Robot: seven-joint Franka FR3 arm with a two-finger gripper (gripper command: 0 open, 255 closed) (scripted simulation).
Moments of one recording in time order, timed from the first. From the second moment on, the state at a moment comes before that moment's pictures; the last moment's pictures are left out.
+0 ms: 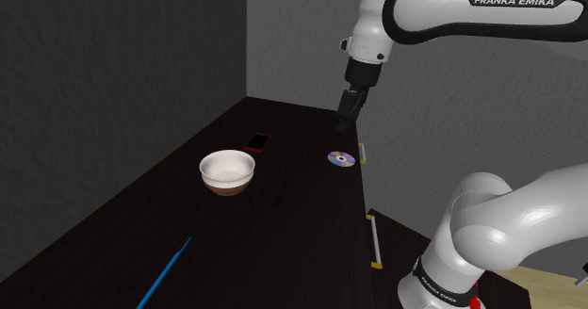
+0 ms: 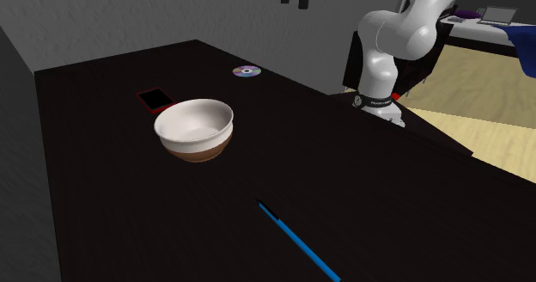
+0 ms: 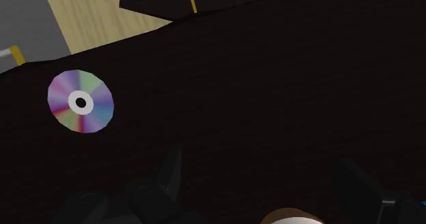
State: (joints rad) arm 0.01 -0.76 0.01 -2.38 0.00 1.68 -0.11
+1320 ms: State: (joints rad) arm -0.01 -0.61 0.50 -2.41 0.30 1.85 0.74
